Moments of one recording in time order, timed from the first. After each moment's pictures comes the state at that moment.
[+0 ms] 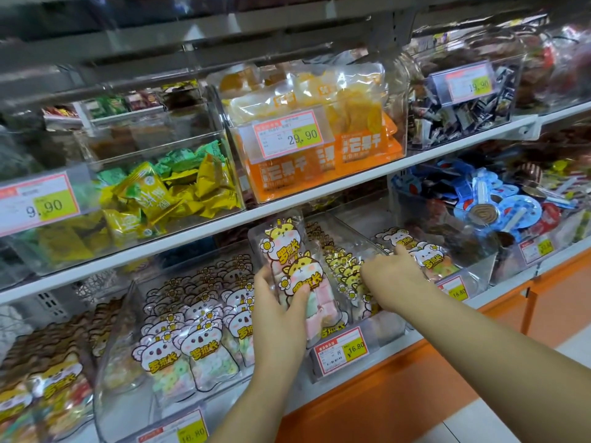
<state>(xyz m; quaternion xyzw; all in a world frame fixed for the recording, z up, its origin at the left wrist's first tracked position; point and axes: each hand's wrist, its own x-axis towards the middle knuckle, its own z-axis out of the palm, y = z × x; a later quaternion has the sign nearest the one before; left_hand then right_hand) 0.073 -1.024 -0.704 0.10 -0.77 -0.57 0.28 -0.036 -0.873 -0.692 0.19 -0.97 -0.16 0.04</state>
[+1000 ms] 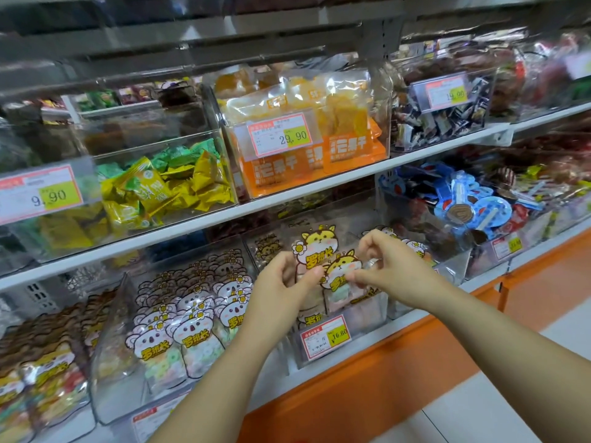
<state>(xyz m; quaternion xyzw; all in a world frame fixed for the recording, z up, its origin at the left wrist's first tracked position) 0.071 -1.030 -0.682 -0.03 -0.85 -0.50 0.15 -0.003 -0.825 -0.691 0.22 -0.85 0.48 0.04</state>
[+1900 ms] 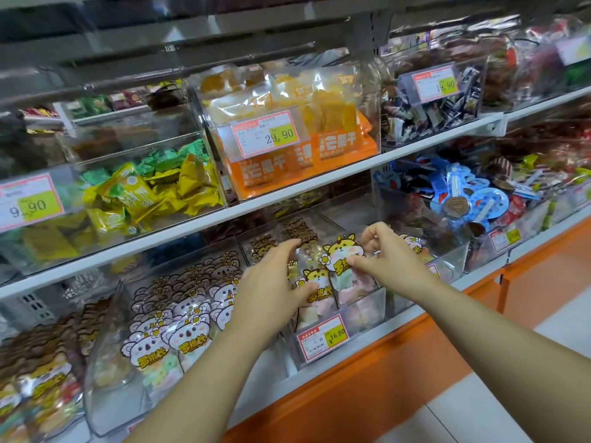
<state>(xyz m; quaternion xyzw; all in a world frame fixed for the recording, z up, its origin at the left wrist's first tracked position) 0.058 -1.034 -0.668 -0.02 -0.98 -0.16 0.15 -0.023 -0.827 -0.701 0.15 -0.87 0.47 0.10</state>
